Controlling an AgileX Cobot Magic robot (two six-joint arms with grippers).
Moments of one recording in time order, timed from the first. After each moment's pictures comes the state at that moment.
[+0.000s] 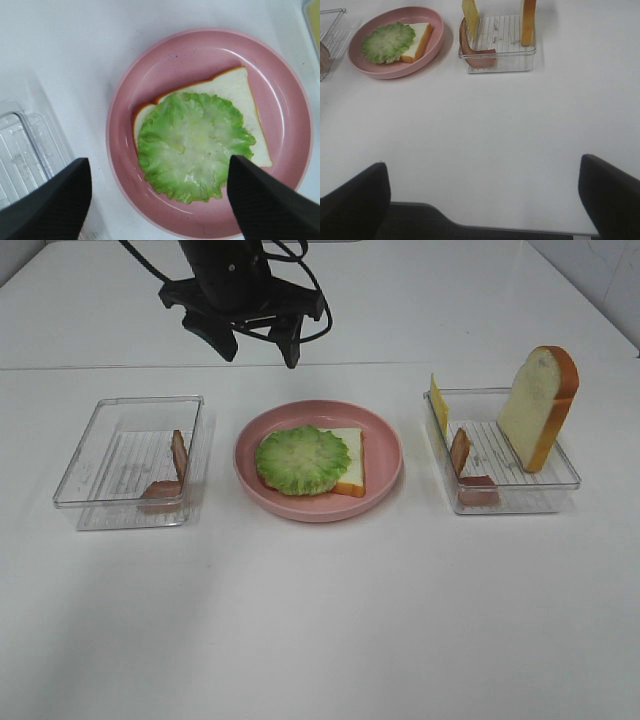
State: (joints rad) left arm -0.48 2.35 -2.32 -0.06 1.21 -0.19; right arm 0.00 0.00 -0.47 0.14 1.12 -0.04
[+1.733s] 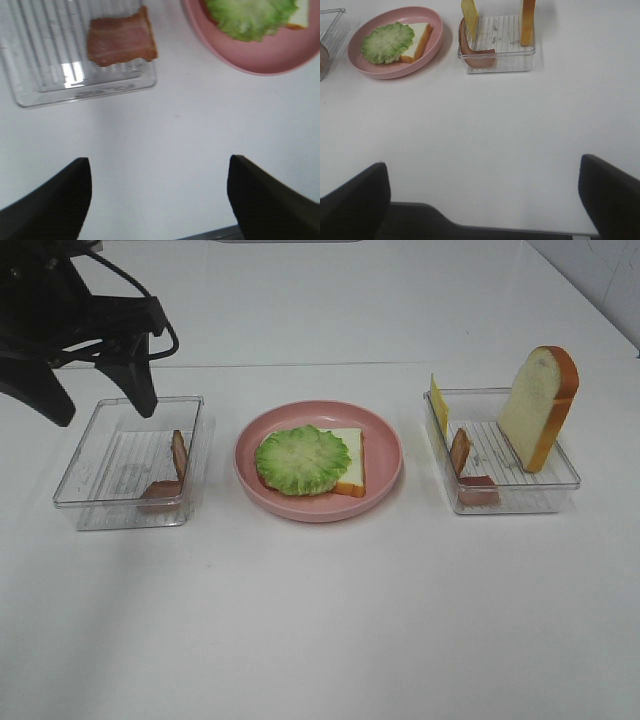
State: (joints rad) left arm -0.31 1.74 -1.44 -0.18 1.12 -0.24; right arm 0.00 0.00 -0.47 0.14 1.12 -0.04
